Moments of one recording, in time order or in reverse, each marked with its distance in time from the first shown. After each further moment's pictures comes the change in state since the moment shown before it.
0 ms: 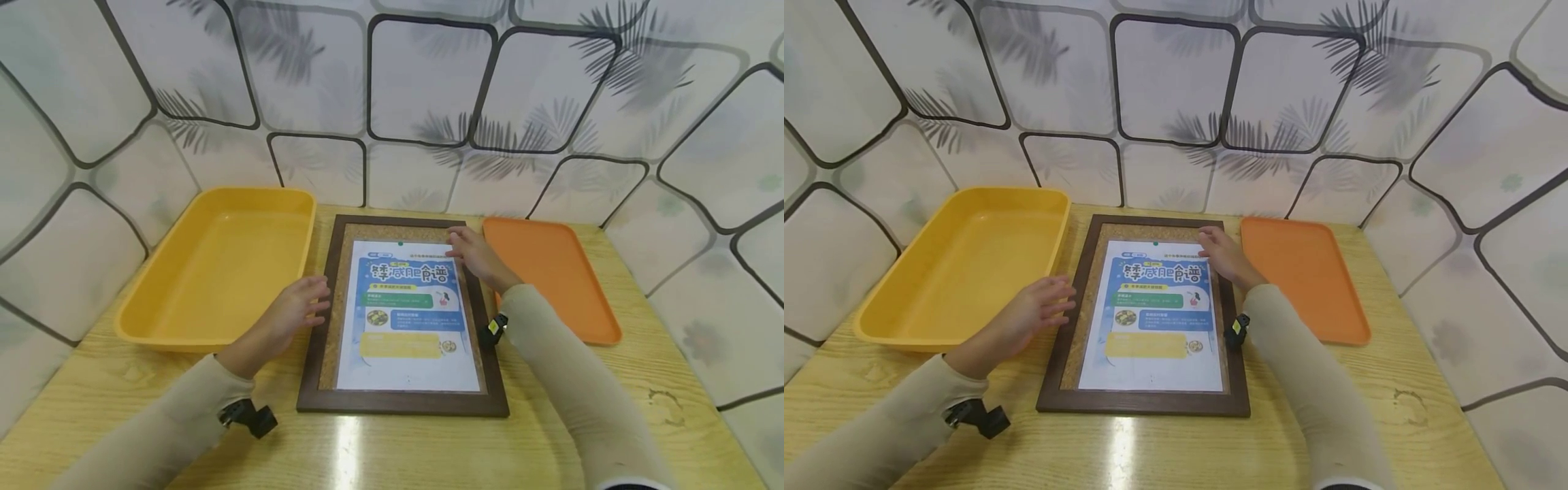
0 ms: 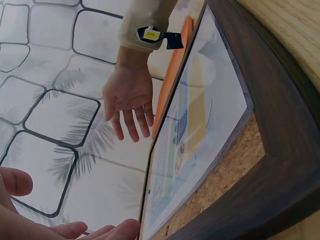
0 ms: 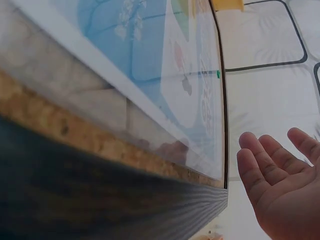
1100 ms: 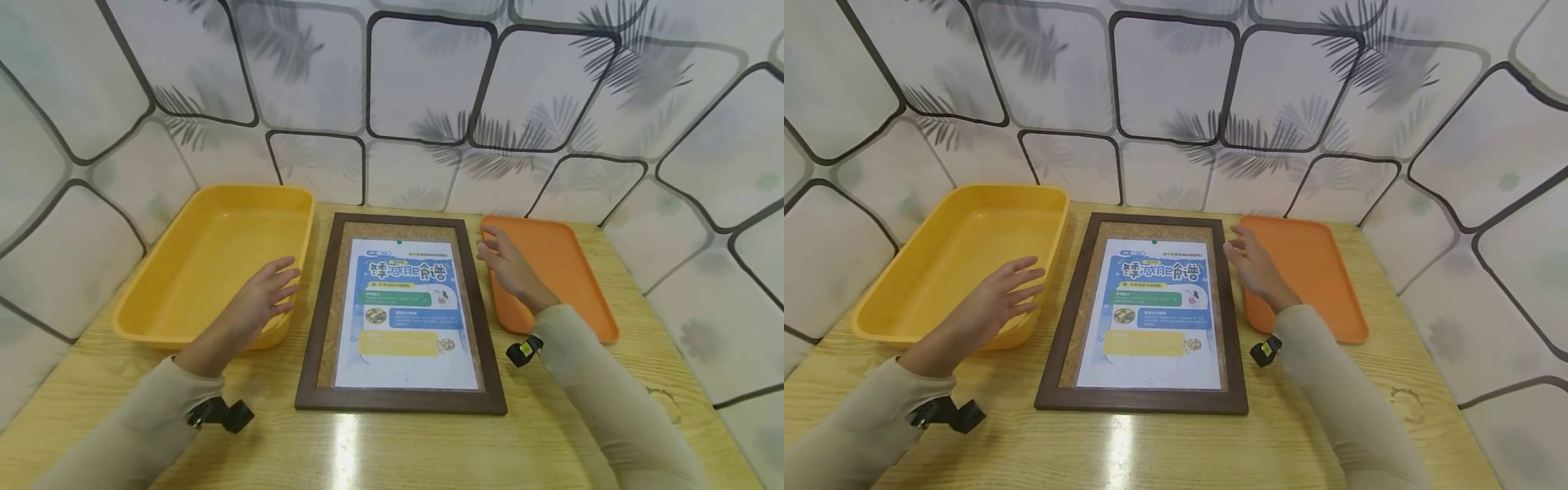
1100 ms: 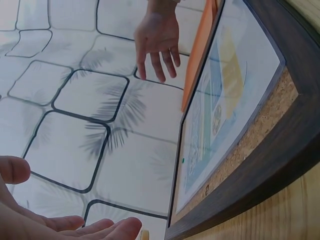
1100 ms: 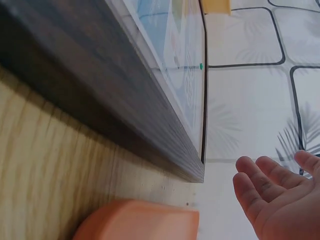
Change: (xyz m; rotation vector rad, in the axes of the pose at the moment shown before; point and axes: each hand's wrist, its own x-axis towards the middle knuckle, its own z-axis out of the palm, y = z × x) left_hand -0.025 0.013 -0.034 0.030 -0.032 0.135; right_hand -0.051 -0.002 -0.031 -0.156 0.094 -0.054
